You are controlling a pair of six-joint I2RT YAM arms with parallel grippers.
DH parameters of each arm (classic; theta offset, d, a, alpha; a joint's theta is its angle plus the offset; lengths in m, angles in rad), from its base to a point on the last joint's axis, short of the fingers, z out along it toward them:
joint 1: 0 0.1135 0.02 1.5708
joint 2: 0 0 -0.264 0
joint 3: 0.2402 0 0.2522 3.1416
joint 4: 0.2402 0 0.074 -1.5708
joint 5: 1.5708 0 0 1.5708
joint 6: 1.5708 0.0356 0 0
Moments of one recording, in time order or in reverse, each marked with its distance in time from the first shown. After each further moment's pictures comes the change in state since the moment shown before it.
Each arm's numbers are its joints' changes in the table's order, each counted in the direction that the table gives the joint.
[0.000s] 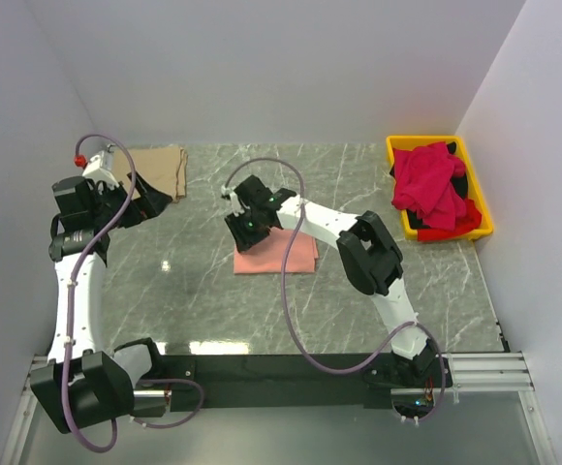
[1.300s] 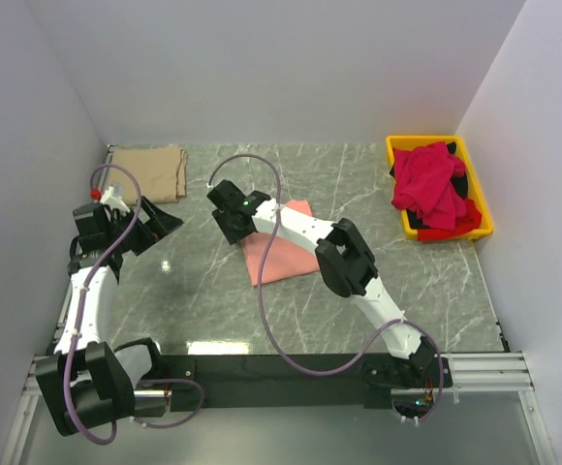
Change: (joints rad) left arm 0.001 0.014 -0.268 -0.107 0.025 -0.166; right arm 0.095 -0.203 0.292 0.142 0.410 0.078
